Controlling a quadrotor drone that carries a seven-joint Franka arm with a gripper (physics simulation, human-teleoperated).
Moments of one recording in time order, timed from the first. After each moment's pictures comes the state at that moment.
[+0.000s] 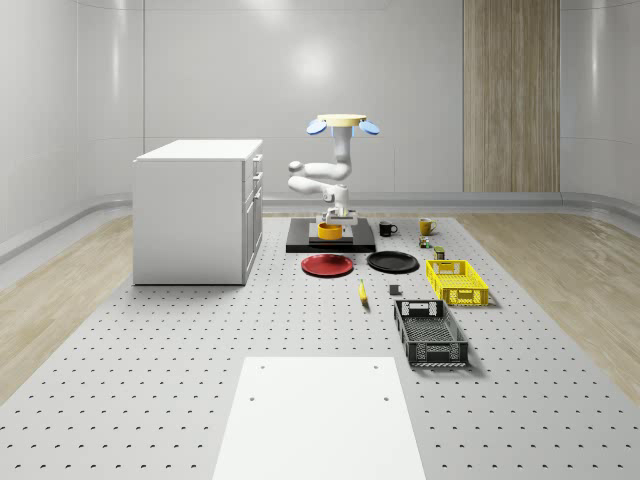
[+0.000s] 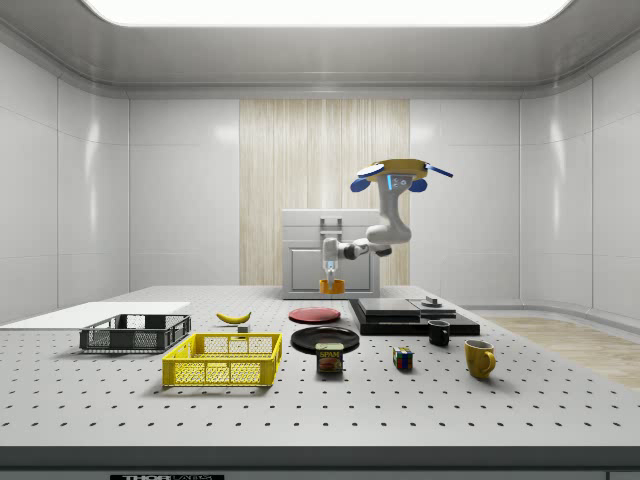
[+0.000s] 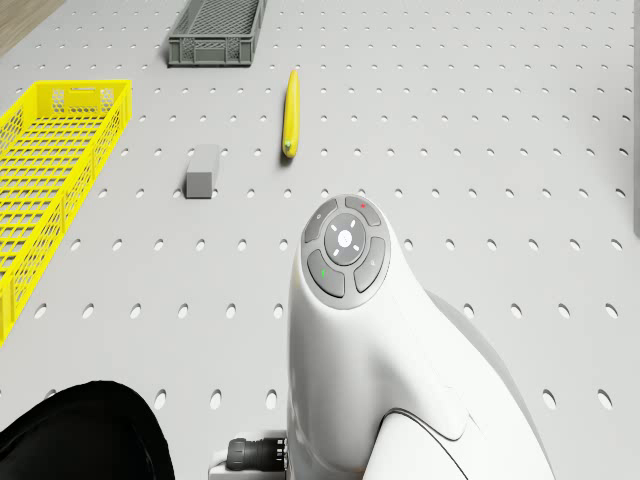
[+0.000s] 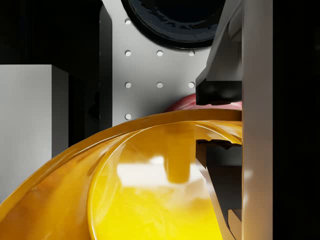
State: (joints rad) arm -1.23 -1.52 1.24 -2.75 -1.89 1.65 1.64
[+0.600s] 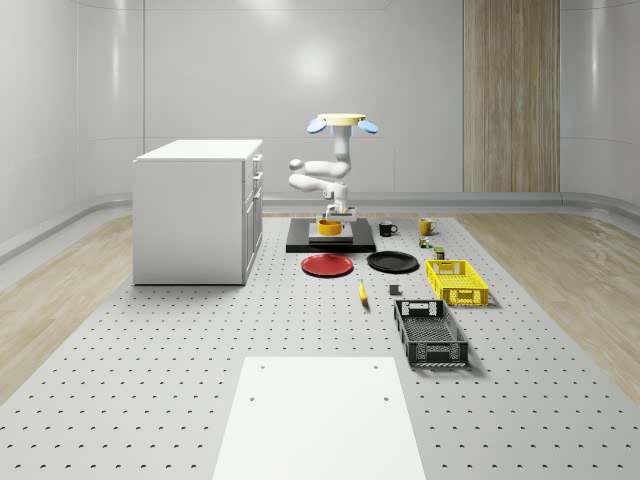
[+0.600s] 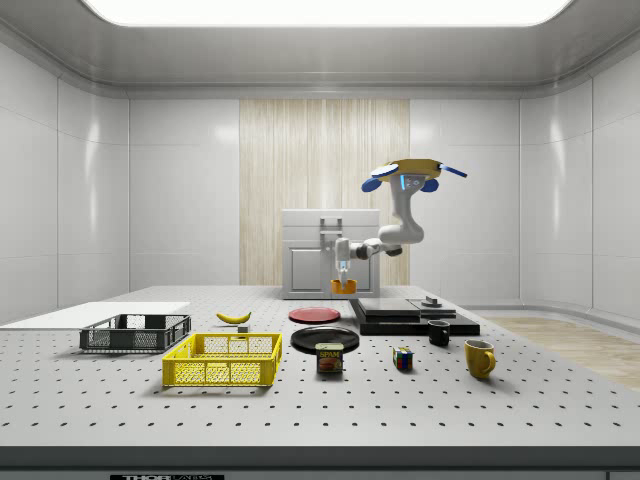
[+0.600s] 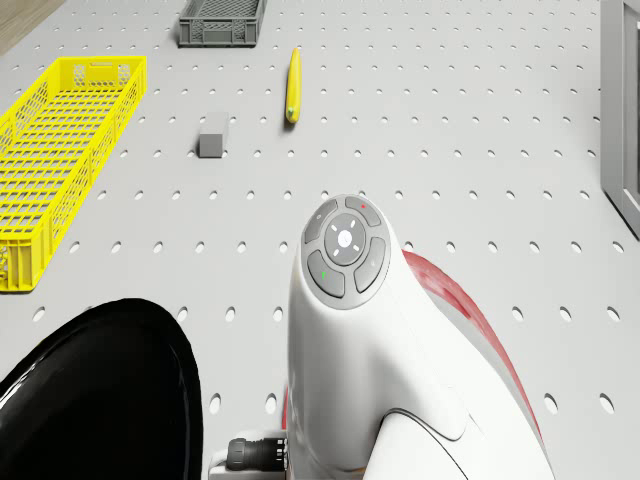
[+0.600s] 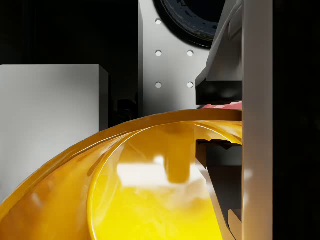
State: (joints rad) arm -1.23 -1.53 1.24 -2.75 -1.89 1.65 1.64
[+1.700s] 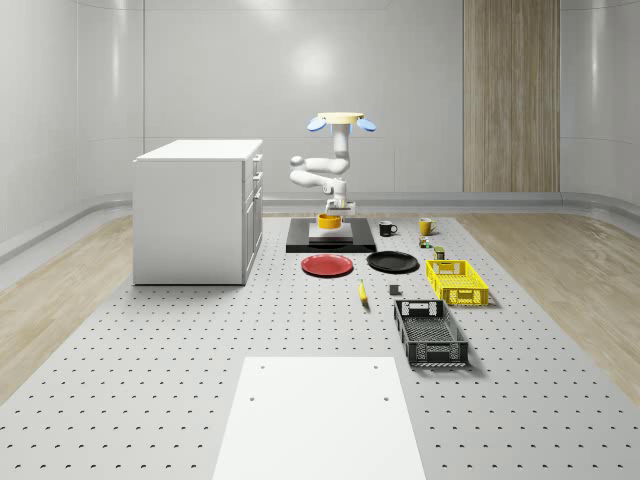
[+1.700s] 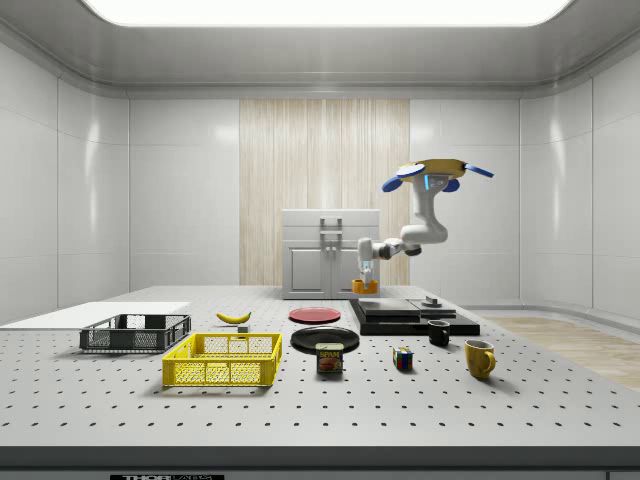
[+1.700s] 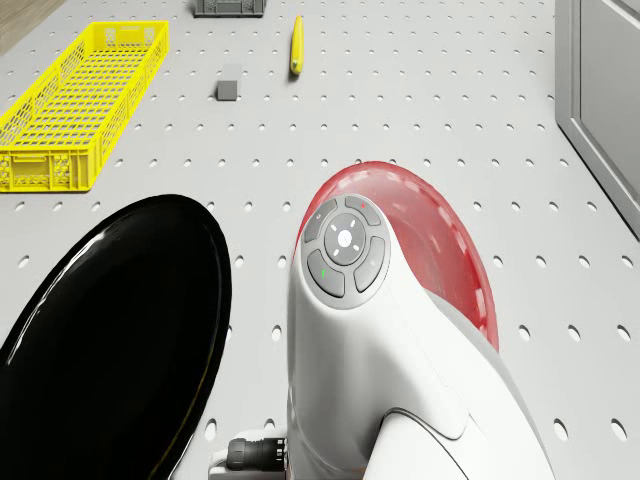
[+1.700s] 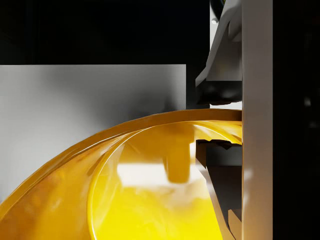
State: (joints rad) arm -1.23 -1.53 1.24 -2.75 -1.89 1.66 1.64
